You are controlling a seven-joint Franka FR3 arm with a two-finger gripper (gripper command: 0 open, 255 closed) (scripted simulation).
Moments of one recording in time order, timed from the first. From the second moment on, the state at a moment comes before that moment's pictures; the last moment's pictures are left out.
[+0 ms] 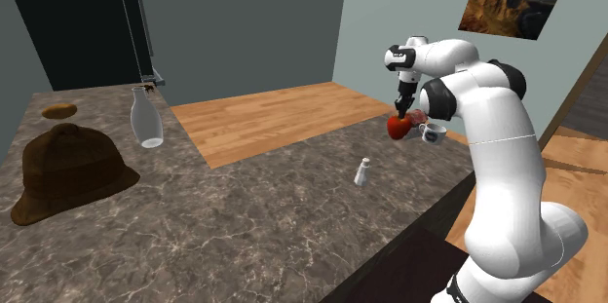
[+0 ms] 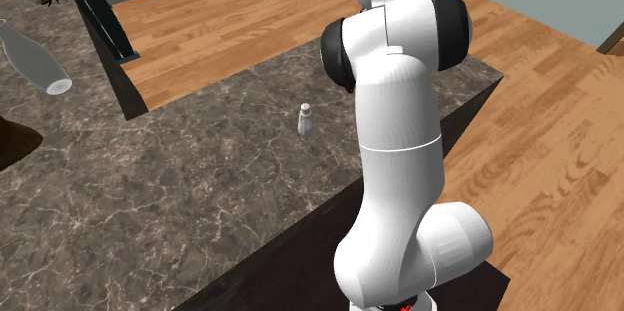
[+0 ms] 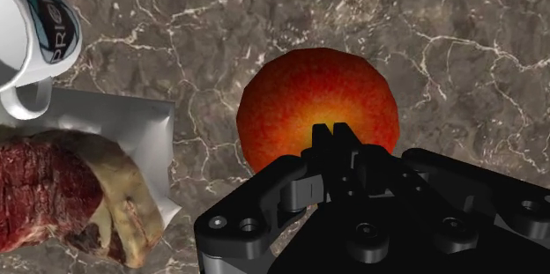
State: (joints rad) arm -0.50 0.68 -0.58 -1.17 0.29 1.70 -0.84
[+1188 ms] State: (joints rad) arm -0.48 0.69 -0.57 -1.26 0.30 1.80 -0.85
